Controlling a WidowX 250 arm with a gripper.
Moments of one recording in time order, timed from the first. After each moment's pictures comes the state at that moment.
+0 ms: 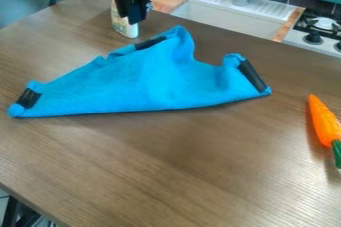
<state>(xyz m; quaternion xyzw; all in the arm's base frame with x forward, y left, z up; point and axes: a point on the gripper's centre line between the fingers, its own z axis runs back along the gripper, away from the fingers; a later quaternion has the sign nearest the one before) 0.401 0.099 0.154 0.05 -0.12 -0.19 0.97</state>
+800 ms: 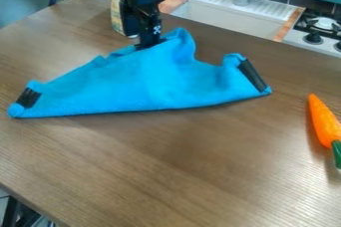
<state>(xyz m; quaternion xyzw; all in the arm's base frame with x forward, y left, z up) 0.408 0.086 0.118 0.03 -0.07 -0.23 0.97</state>
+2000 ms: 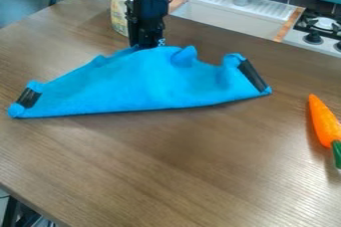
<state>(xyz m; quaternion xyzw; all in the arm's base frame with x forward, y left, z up) 0.417 0.090 0.095 0.04 -0.04 -0.21 0.98</state>
